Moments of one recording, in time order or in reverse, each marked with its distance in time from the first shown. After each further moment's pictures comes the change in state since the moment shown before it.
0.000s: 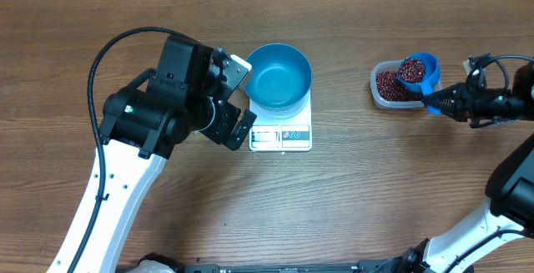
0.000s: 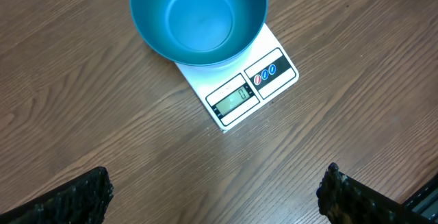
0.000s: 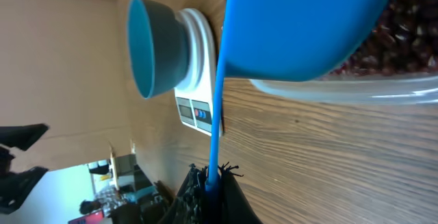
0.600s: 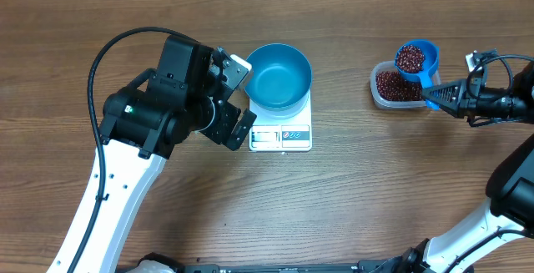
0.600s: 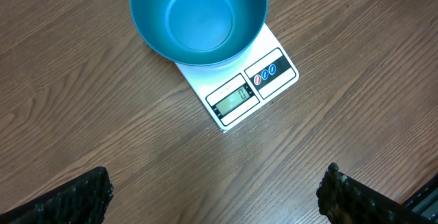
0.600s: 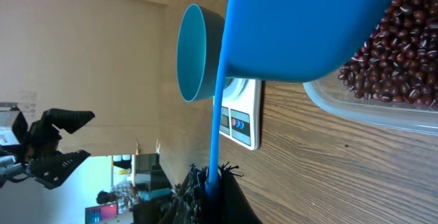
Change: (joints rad) left arm 0.000 0.000 0.000 0.000 0.000 0.000; right arm -0.004 0.000 0.000 -0.102 -0.150 -0.167
